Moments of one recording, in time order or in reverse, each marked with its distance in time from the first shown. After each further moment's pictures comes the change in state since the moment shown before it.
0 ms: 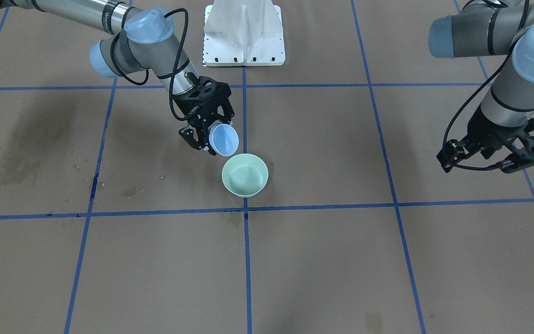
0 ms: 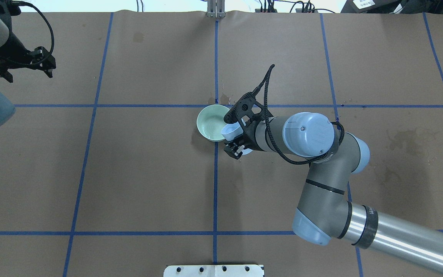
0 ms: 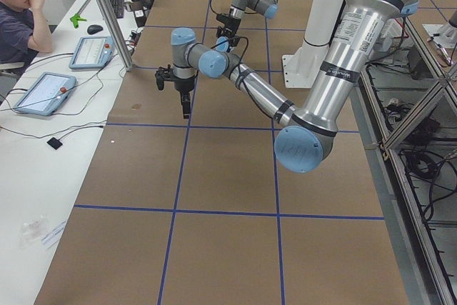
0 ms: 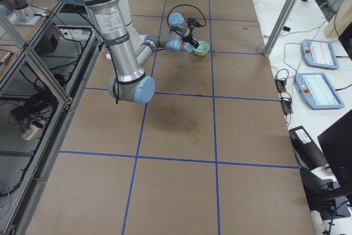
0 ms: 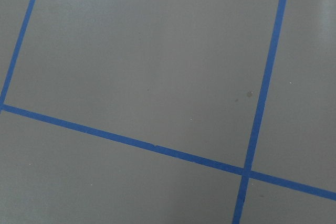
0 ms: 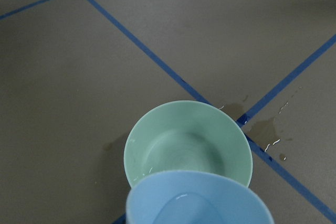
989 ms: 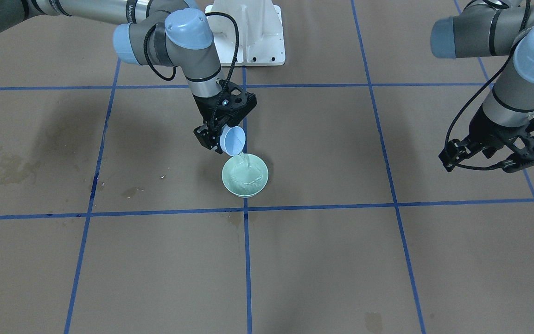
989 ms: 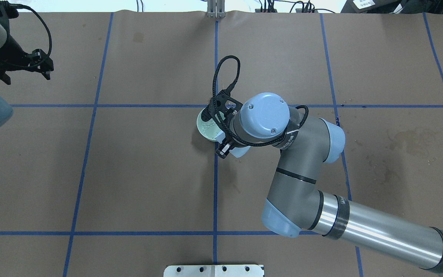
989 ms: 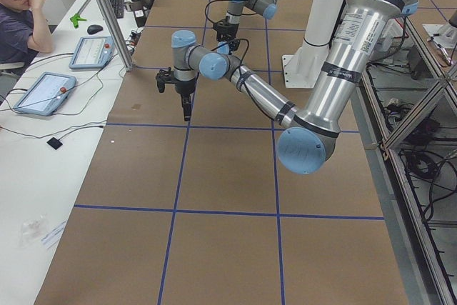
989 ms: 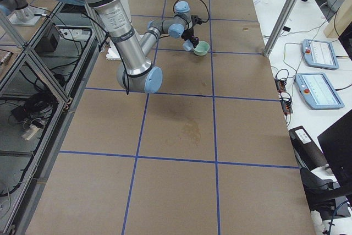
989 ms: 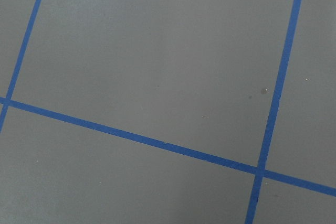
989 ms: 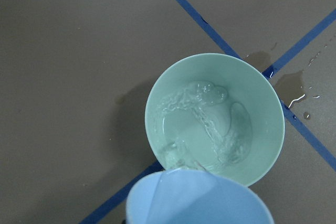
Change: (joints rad) left arm 0.000 0.013 -0.001 -0.004 0.001 0.003; right arm 0.010 0.155 -0.052 -0.347 0.075 -0.056
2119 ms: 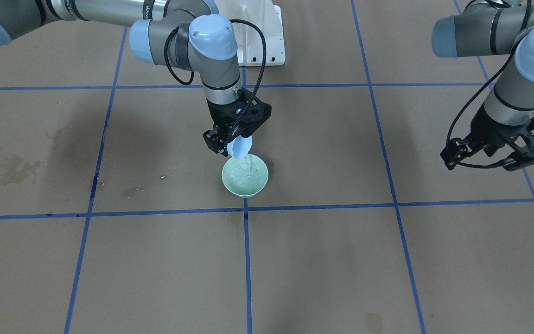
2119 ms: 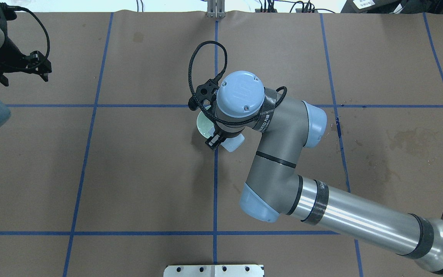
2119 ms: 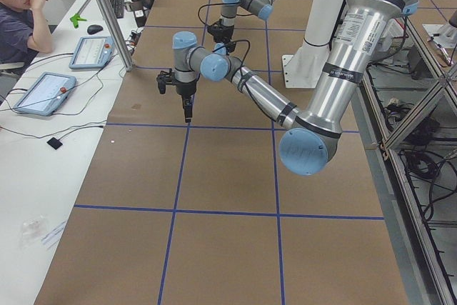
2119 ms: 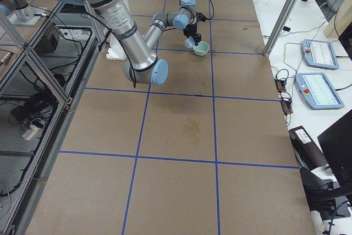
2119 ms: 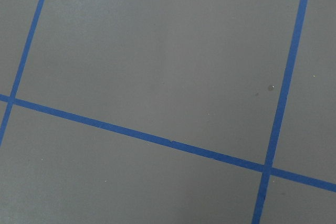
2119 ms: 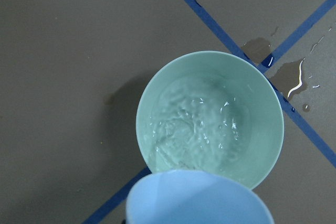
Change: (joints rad) left arm 0.000 0.013 -0.011 0.000 0.001 0.004; right arm 0.026 0.093 -0.059 -0.086 0.051 0.019
